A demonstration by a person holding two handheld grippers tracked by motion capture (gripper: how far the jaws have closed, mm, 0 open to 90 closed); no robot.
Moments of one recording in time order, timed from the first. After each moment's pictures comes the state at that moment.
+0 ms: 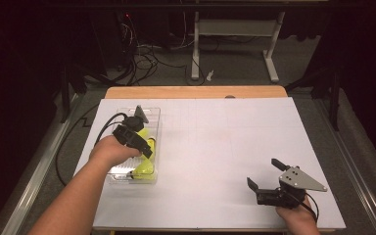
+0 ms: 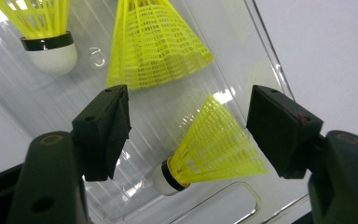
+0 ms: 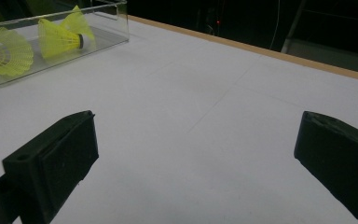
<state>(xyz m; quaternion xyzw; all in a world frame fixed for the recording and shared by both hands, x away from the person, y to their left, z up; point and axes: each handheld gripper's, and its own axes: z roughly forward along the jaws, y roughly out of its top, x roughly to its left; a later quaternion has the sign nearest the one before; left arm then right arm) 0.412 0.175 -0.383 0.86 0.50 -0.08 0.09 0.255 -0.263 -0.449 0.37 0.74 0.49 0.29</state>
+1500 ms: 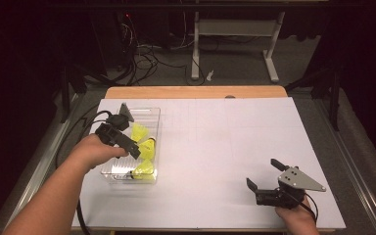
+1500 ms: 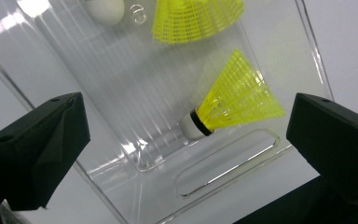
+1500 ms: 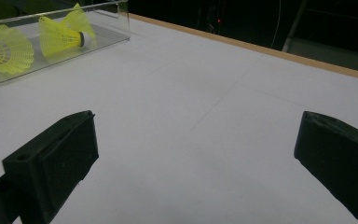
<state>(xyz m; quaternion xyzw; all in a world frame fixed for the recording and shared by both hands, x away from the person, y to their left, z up) 0.395 0.209 -0.357 0.85 0.51 -0.06 0.07 0.255 -0.262 -0.450 0.37 0.74 0.49 0.29</state>
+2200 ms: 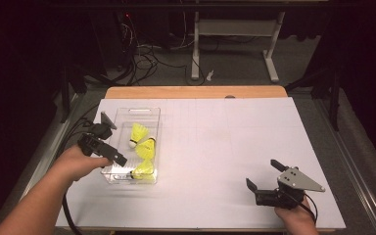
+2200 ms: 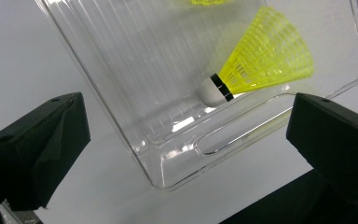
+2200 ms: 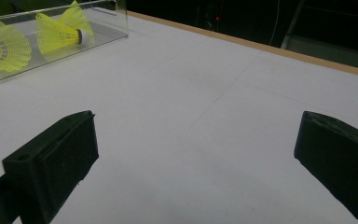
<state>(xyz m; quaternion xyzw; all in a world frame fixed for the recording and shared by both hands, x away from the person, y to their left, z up) 0.365 0.250 -0.366 0.84 0.53 -0.06 0.12 0.254 -0.261 -0.451 0.37 0.74 0.48 0.29</state>
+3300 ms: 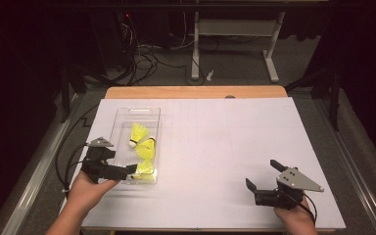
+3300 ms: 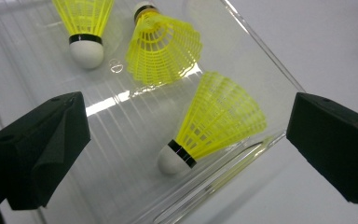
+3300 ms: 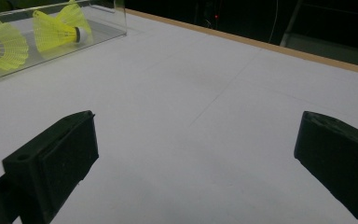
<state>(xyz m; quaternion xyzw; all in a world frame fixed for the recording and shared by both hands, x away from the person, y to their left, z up) 0.307 0.244 -0.408 0.81 0.45 0.07 0.37 0.255 -0.260 -0.453 0.37 0.74 0.48 0.29</state>
